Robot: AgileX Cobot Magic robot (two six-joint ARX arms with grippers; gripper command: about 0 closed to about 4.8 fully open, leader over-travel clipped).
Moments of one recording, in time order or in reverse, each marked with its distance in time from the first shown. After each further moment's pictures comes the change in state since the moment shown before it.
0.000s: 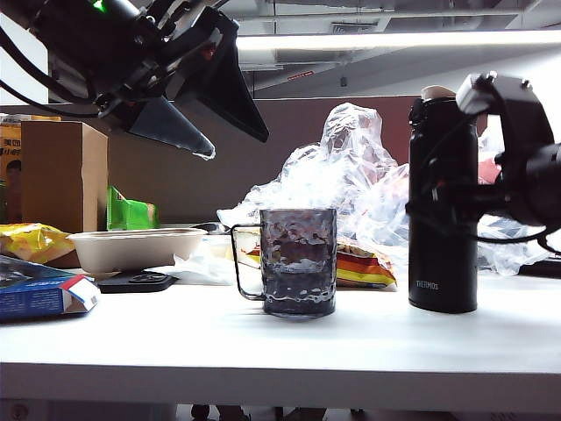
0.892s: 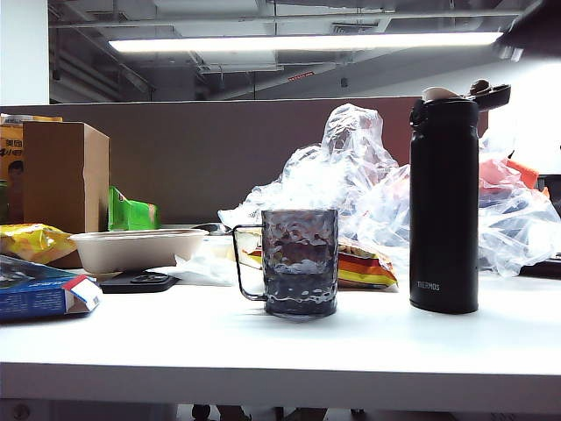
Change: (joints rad) left arm 0.002 -0.749 -0.015 -0.352 -0.021 -0.140; right arm 0.000 -1.049 -0.108 -0.670 -0.125 0.227
